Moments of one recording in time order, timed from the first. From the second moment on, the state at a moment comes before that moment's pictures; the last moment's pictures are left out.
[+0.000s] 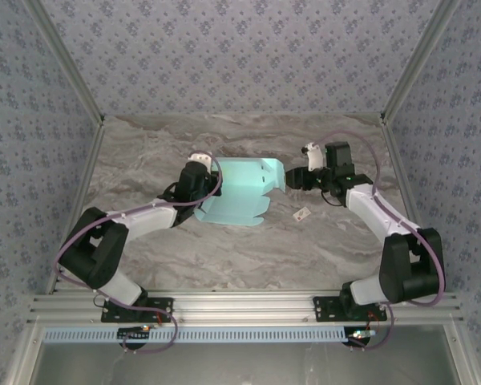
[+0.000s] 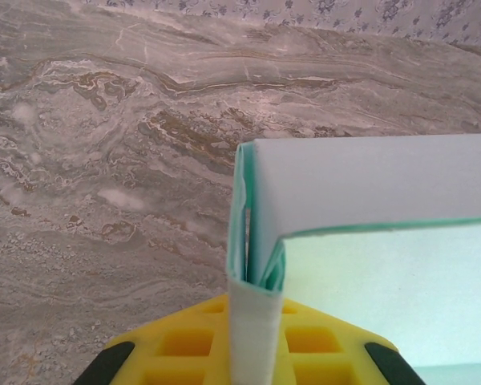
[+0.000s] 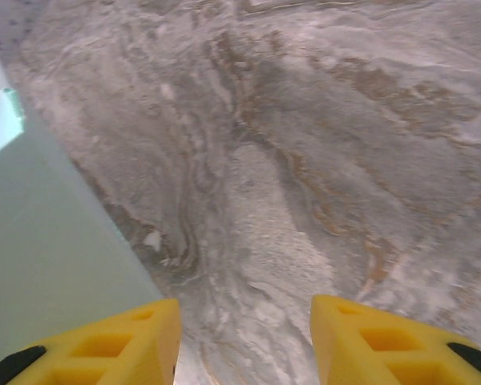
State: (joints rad) left arm -0.60 1.56 0.80 0.28 -0.14 -0.40; right arm 0.20 1.41 0.93 -0.24 -0.52 0.09
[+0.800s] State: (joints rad) left arm -0.60 1.56 0.80 0.27 -0.14 -0.40; right arm 0.28 1.47 0.91 -0.13 -0.72 0.07
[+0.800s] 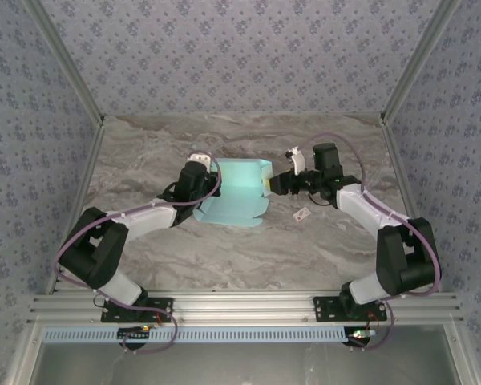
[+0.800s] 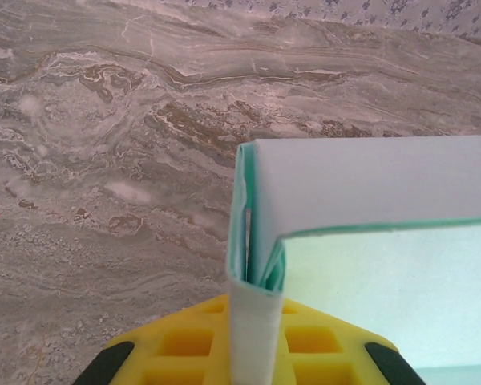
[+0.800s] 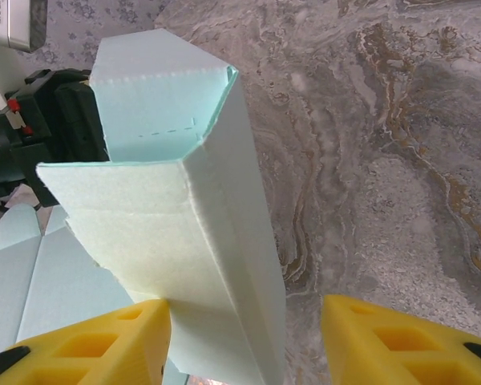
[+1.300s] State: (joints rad) left arm -0.60 1.56 0.80 0.25 -0.13 -0.40; right arm 0.32 1.51 0.95 -0.12 -0.71 0.06
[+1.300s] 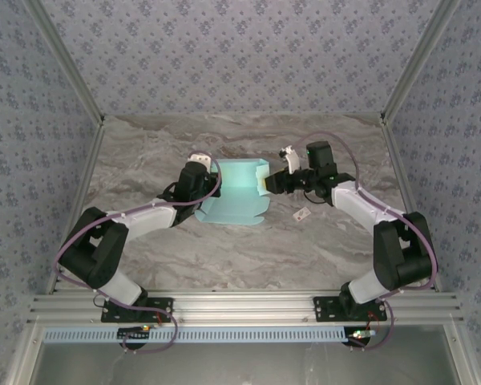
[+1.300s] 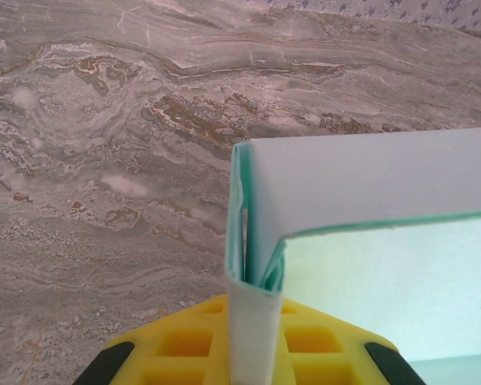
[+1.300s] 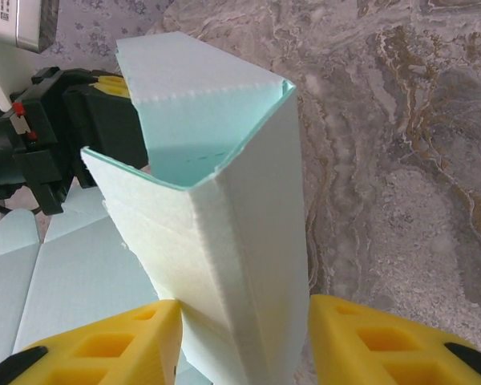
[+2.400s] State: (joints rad) left arm -0.61 1.56 0.82 0.25 -0.13 -0.40; right arm 0.63 1.56 1.12 -0.27 0.21 0.18
